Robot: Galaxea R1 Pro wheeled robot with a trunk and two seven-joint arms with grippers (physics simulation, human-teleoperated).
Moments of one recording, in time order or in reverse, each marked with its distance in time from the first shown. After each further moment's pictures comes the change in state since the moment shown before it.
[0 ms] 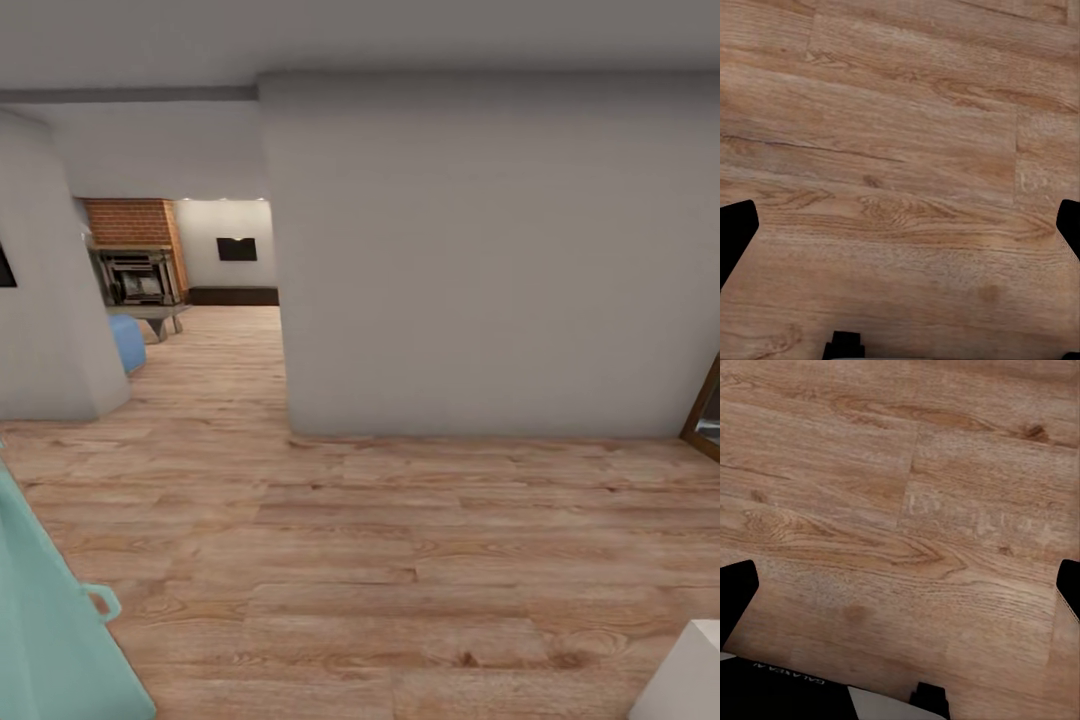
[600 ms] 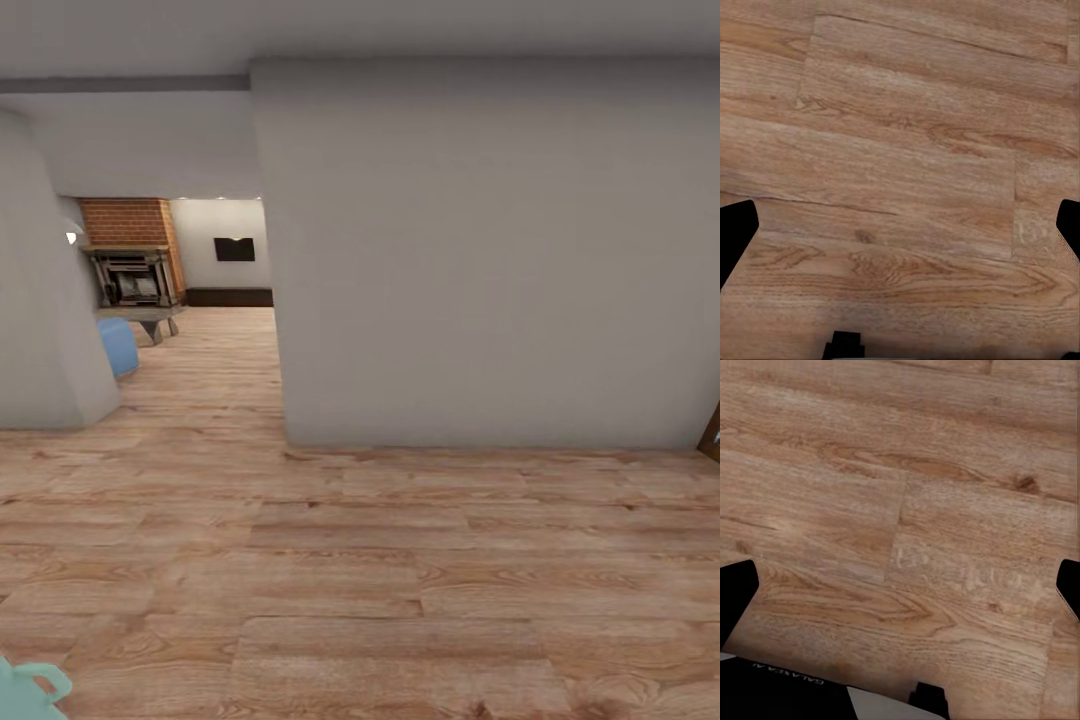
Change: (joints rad) left arm 0.000 0.000 0.000 0.000 0.000 0.000 0.000; right arm 0.000 -0.001 0.000 0.000 0.000 0.000 0.000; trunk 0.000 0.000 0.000
